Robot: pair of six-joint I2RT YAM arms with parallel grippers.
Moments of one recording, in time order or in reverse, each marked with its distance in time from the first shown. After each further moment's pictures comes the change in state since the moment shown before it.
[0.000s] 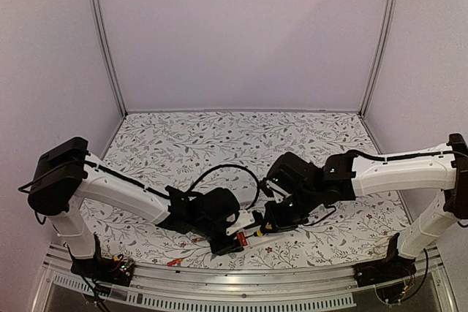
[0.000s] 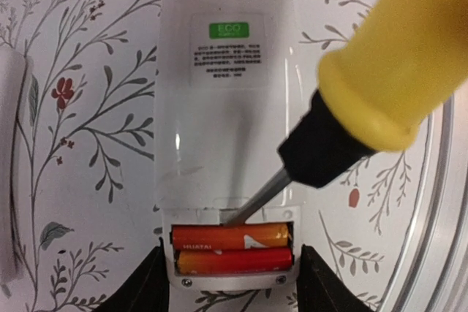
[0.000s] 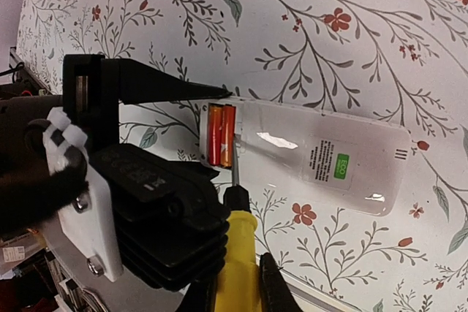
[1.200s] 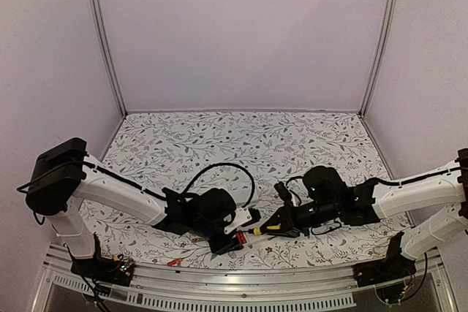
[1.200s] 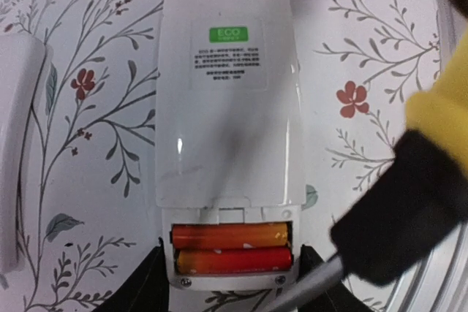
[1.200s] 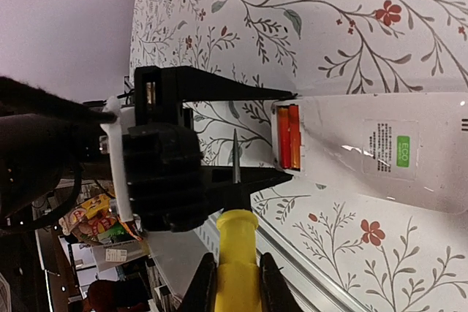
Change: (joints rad) left arm 0.002 -0.016 -0.045 0.062 -0.020 -0.056; right arm -0.089 -0.175 -0.455 0.699 -0.220 0.274
